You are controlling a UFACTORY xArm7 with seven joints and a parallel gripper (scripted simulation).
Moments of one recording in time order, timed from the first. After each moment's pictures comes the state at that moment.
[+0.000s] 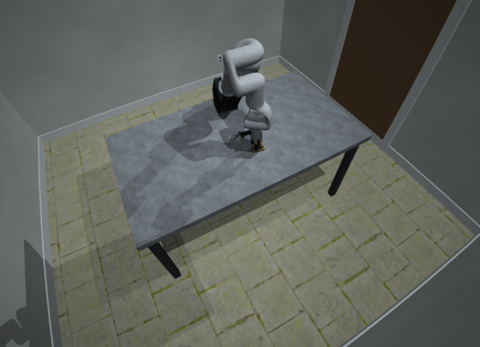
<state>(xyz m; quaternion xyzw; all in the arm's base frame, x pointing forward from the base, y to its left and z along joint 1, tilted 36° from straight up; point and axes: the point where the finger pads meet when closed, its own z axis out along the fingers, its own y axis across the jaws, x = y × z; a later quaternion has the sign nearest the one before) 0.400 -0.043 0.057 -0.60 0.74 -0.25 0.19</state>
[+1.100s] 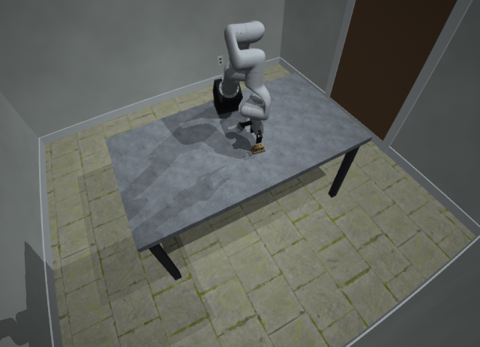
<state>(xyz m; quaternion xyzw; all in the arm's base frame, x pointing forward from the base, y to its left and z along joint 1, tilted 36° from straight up) 0.353 -0.031 0.123 -0.60 0.74 -0.25 0.19</state>
